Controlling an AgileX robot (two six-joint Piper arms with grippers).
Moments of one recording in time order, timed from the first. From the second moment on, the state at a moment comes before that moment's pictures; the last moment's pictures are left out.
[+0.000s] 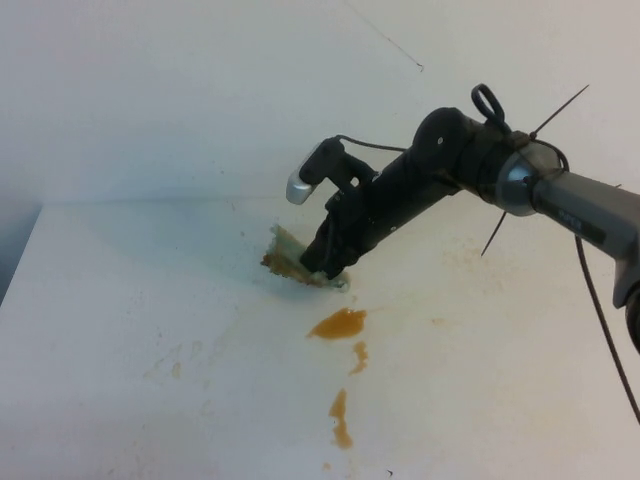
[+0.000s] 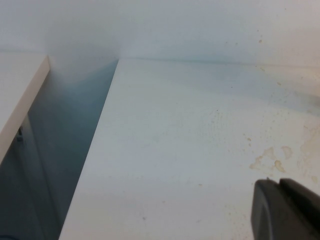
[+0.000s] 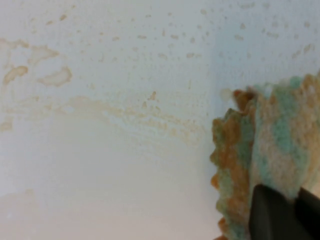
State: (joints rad) right arm 0.46 2.45 -2.09 0.68 0.91 -0.97; left arm 0.09 -0.03 0.04 -0.15 0.29 0.00
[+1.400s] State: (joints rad) right arm 0.61 2.35 -1.85 0.50 1.09 -1.12; left arm 0.09 -0.03 0.04 -0.15 0.29 0.00
